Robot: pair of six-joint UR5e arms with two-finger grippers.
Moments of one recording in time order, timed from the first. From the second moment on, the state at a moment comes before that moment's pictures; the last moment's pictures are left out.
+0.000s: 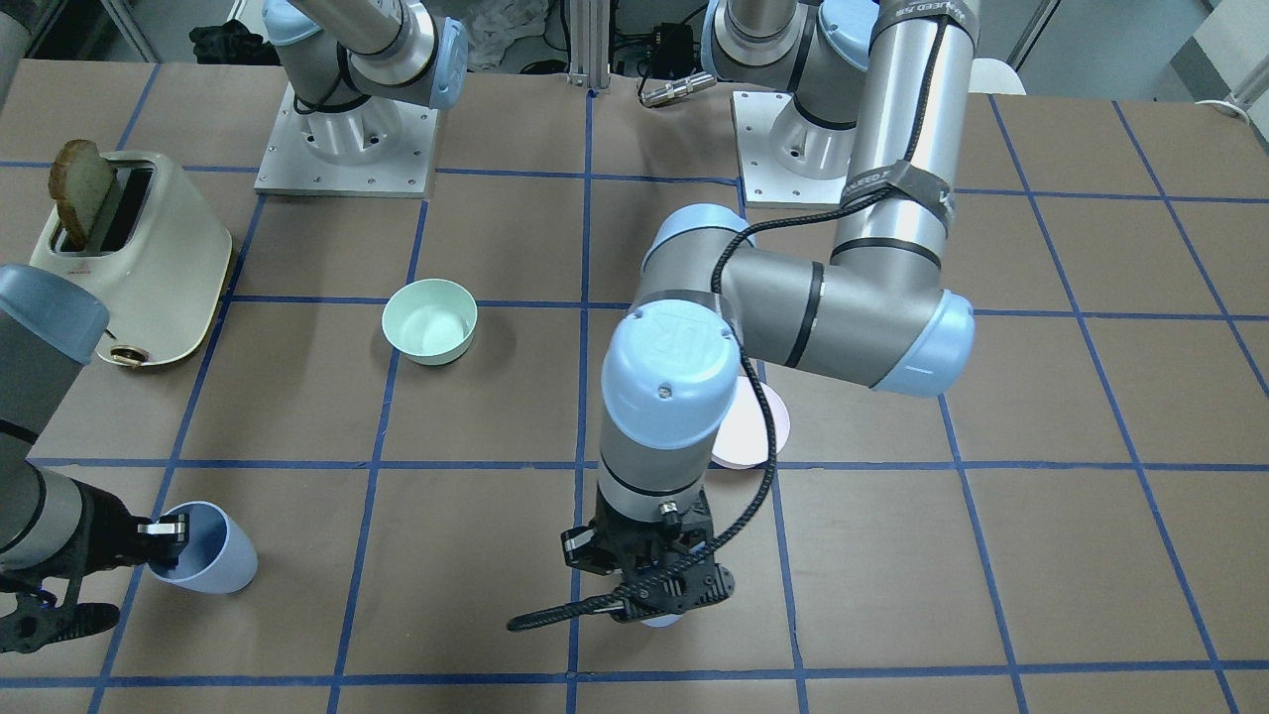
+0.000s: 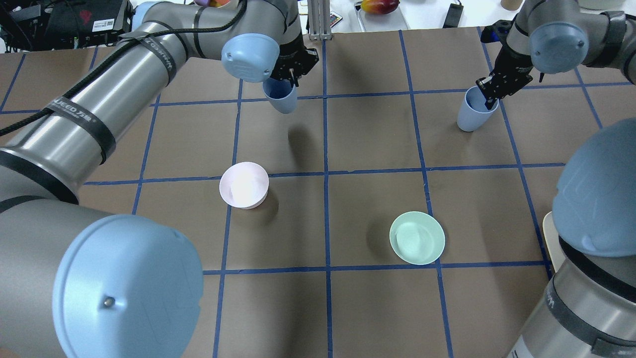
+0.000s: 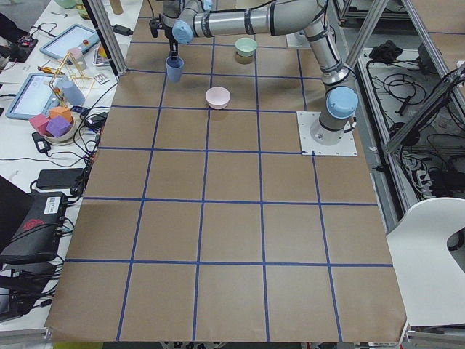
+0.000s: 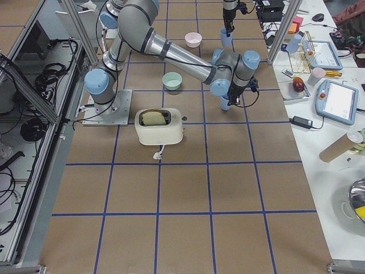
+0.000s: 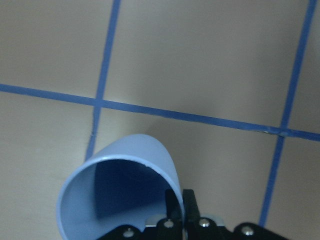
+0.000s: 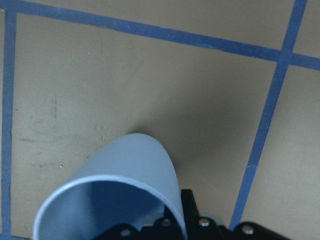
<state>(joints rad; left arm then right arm) -1.85 -2.22 -1.19 -1.13 1.59 -0.50 1.32 -0.98 1.38 -1.89 -1.58 -0.44</state>
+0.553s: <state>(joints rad) -1.91 -2.29 -1.19 -0.98 1.56 -0.58 1.33 -0.99 1.29 -1.77 -1.57 -0.43</state>
